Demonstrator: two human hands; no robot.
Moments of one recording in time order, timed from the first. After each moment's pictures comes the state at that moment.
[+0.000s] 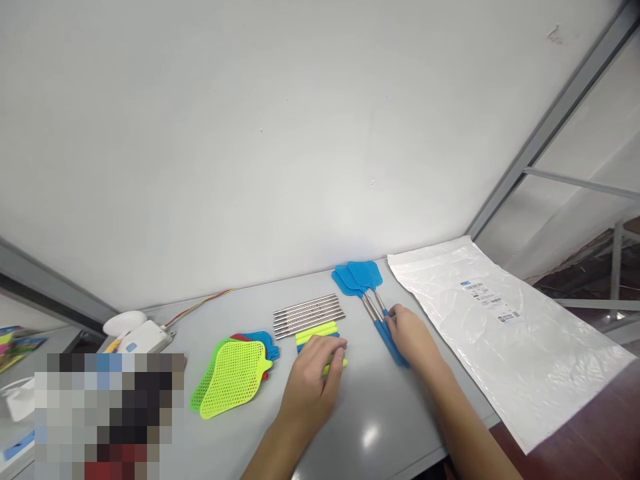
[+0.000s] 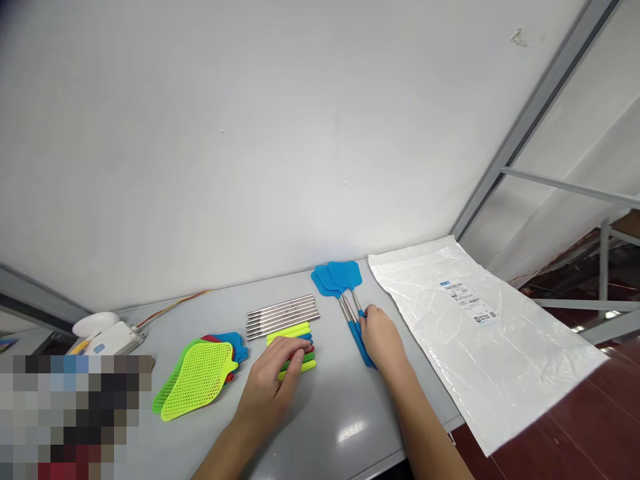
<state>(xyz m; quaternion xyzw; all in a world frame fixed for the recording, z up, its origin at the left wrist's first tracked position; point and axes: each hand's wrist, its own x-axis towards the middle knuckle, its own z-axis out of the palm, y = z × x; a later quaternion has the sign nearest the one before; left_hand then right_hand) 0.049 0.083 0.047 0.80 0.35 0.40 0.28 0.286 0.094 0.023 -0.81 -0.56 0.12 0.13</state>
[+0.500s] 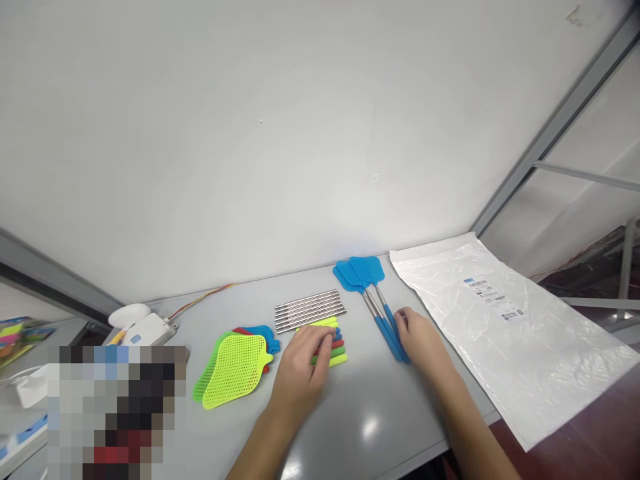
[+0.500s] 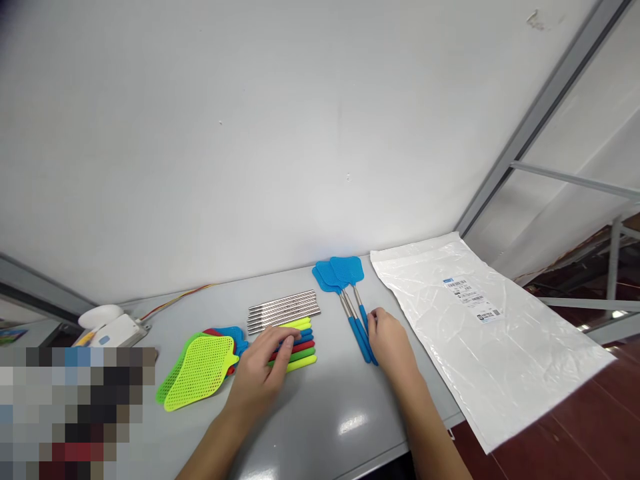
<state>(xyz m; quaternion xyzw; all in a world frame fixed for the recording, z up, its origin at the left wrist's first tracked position) 0.039 0.091 0.053 0.79 0.40 0.39 0.25 0.289 0.074 0.028 -0.80 -0.55 0.14 0.19</state>
